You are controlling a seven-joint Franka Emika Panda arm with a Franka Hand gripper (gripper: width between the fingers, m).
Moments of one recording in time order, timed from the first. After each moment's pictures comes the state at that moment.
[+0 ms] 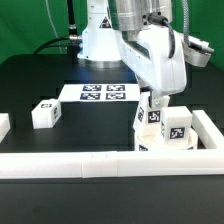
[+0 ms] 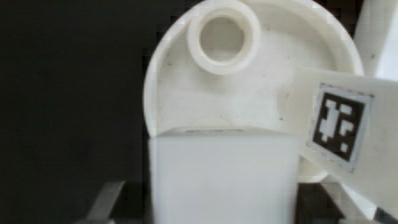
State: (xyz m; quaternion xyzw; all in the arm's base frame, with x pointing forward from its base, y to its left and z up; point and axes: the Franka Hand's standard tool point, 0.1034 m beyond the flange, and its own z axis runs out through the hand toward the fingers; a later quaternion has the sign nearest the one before) arm 0.600 0.045 0.080 -0.76 0.65 0.05 0.05
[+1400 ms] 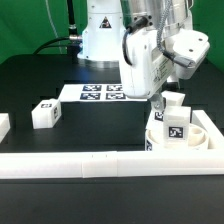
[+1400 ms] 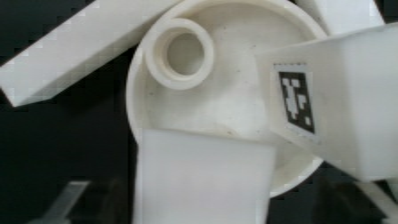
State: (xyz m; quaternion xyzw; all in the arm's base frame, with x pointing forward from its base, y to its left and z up) arm 0.604 0.068 0.088 -0.53 0.84 0.08 0.05
